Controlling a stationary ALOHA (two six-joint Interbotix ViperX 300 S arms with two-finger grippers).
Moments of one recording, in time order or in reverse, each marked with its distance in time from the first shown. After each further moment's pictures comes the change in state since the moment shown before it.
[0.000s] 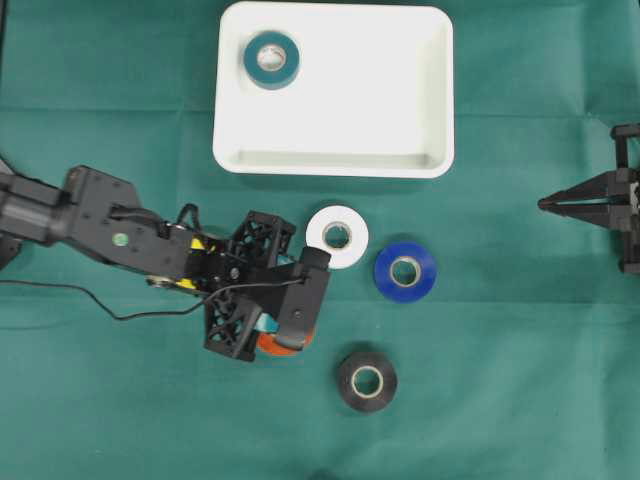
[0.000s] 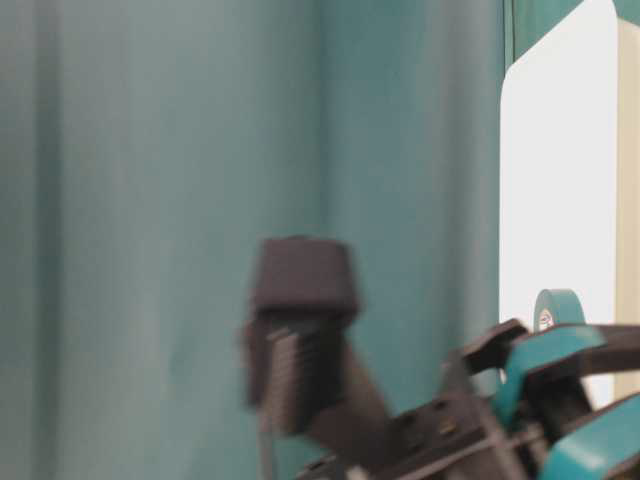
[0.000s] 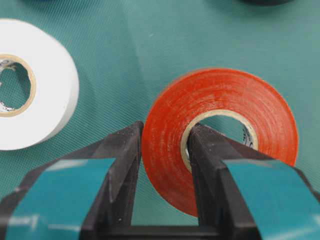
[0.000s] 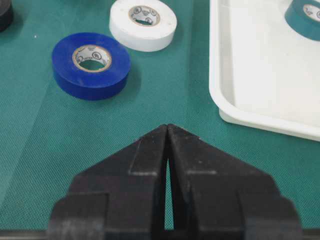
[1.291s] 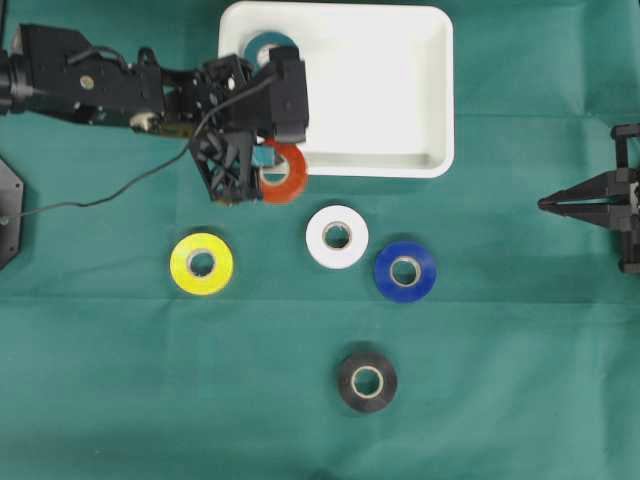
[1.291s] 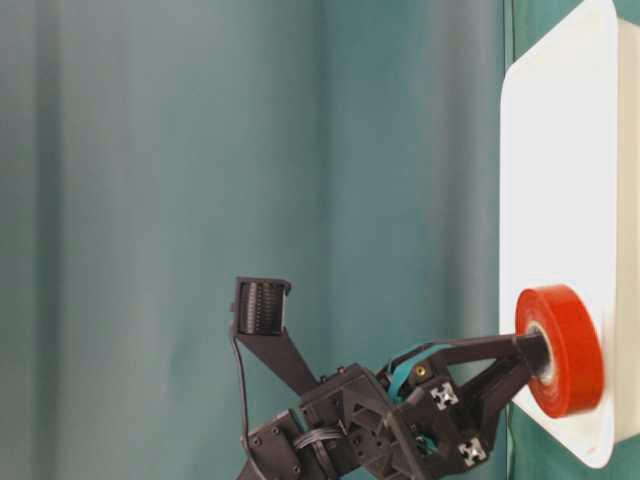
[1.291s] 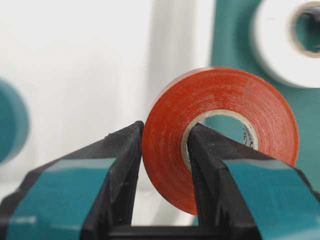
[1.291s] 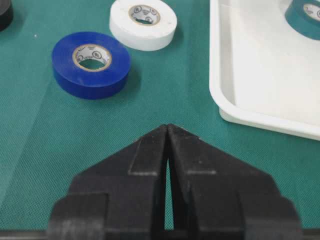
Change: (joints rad) left arm 0.437 -0.115 0.048 0.002 0.078 0.014; right arm 0.000 0.000 0.002 0.002 0.000 0.002
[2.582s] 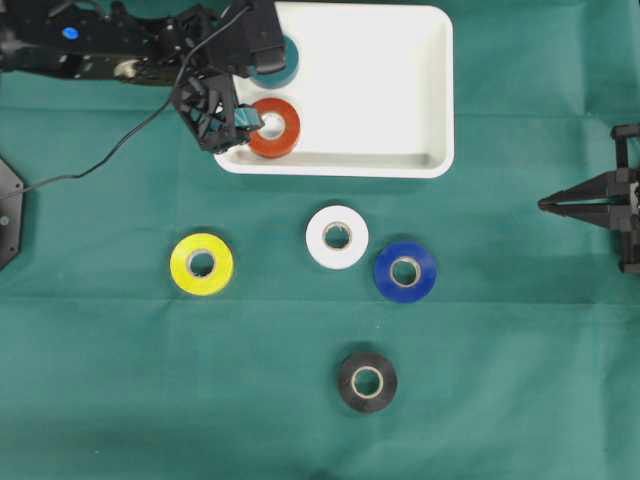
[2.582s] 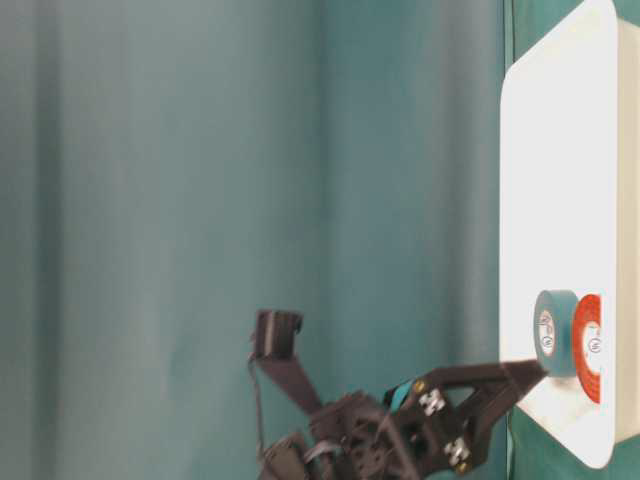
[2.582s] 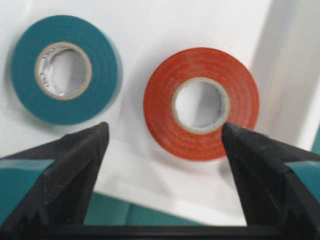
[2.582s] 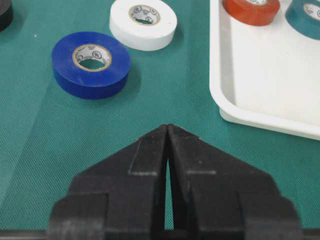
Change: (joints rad) left arm 0.143 -0.038 0.058 0.000 -0.018 -0.005; right arm 0.000 0.000 0.000 -0.002 0.000 0.000
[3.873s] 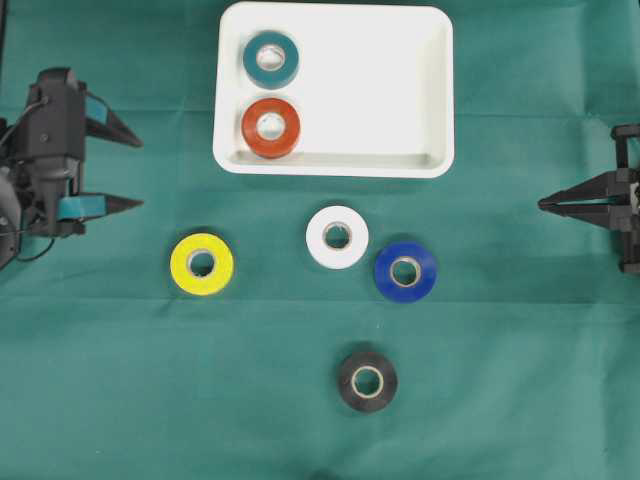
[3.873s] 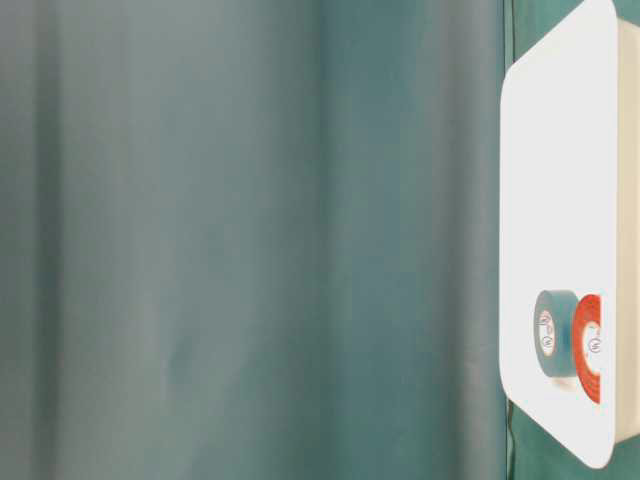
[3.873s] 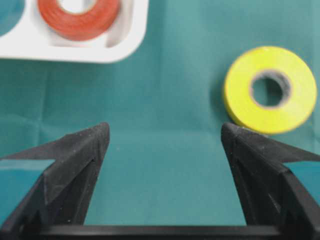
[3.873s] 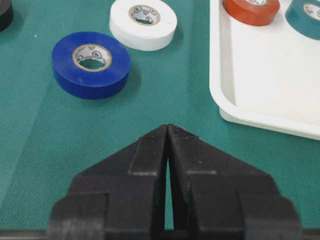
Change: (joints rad) left arm -0.242 -0.703 0.485 0.000 0.006 -0.008; right arm 0.000 0.000 0.000 0.000 0.000 0.000
